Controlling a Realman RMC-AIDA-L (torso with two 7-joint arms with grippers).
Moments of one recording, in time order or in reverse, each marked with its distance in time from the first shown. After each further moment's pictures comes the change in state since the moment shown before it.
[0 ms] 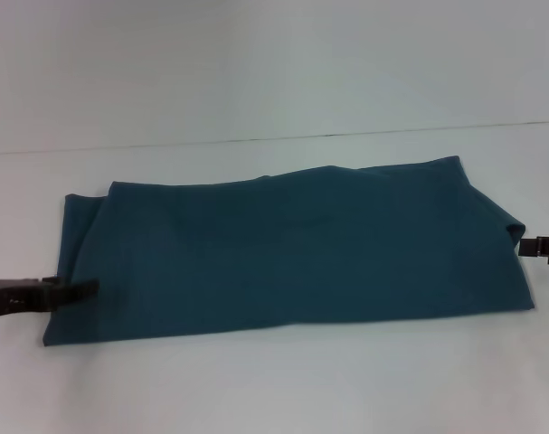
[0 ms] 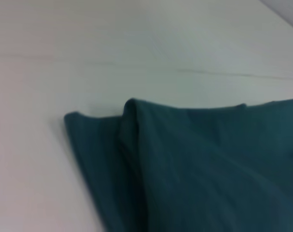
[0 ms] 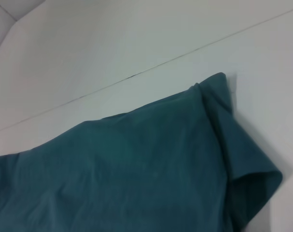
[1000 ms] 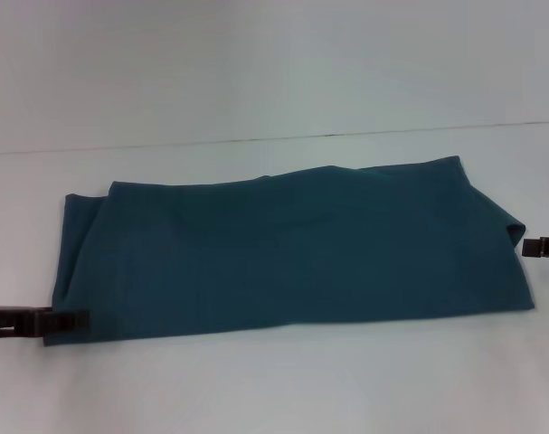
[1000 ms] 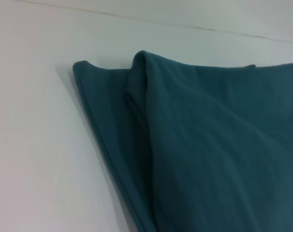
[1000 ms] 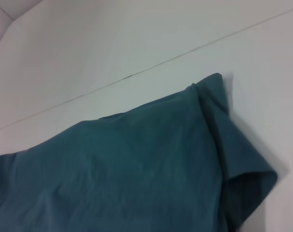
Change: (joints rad) left arm 0.008 0.004 0.006 0.055 0.114 0.088 -0.108; right arm -0.003 -0.004 -0.003 -0.001 0.000 0.001 0.000
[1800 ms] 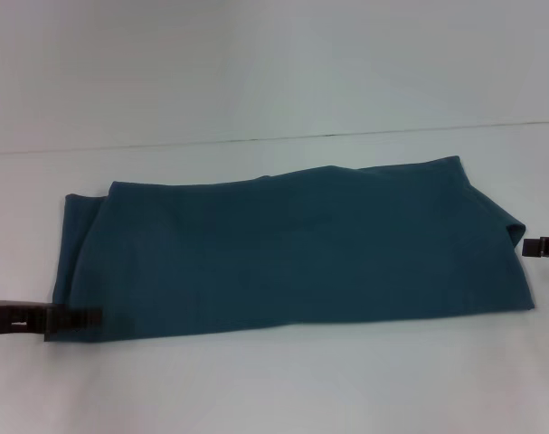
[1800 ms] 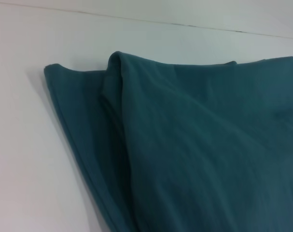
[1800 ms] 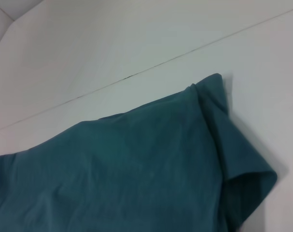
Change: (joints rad) left arm -0.024 0.000 0.010 -0.002 0.006 0.029 0.002; right arm 0.000 0.000 0.001 0.000 0.000 0.000 0.000
